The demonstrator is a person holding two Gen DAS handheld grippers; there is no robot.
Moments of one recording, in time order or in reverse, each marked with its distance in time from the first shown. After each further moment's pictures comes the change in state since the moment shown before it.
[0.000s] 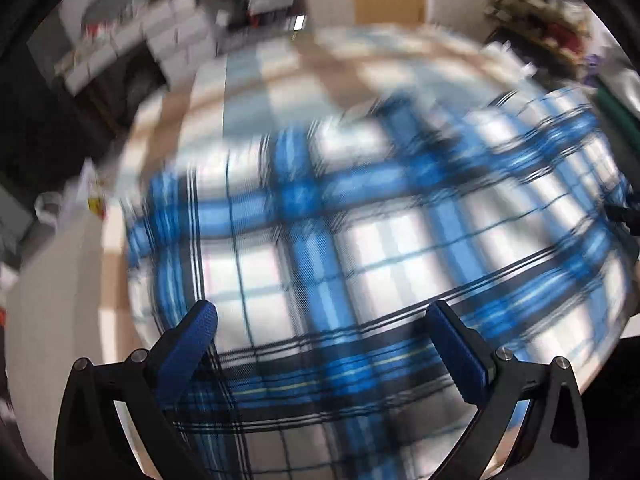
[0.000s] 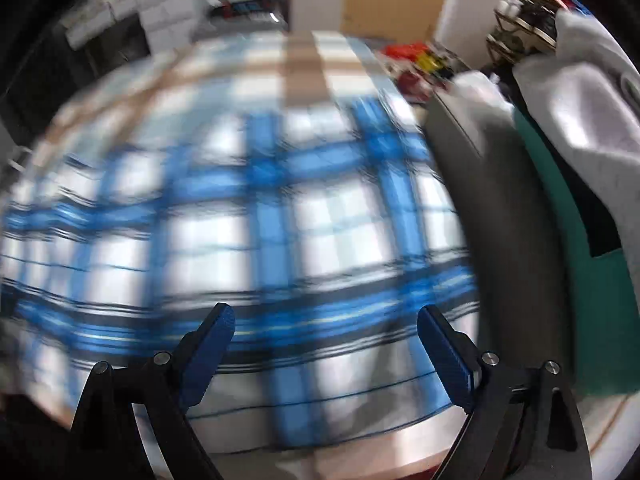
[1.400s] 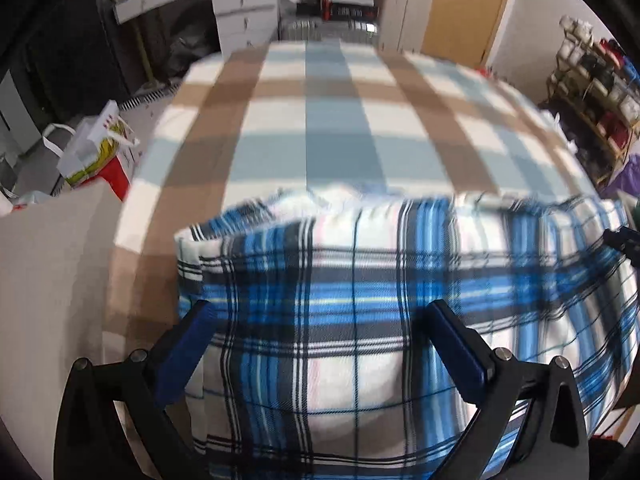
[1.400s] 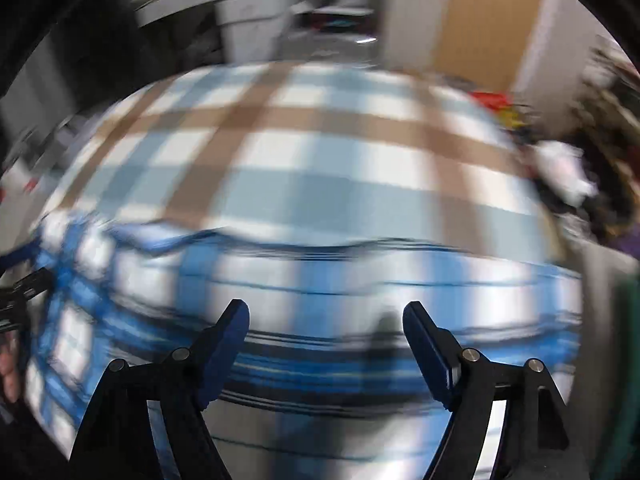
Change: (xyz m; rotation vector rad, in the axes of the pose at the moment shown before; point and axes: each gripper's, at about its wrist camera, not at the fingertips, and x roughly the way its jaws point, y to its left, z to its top) left arm 0.024 0.077 0.032 -0.252 -0.027 -0.064; right arm 0.008 0.051 0.114 -0.103 -0.156 0.116
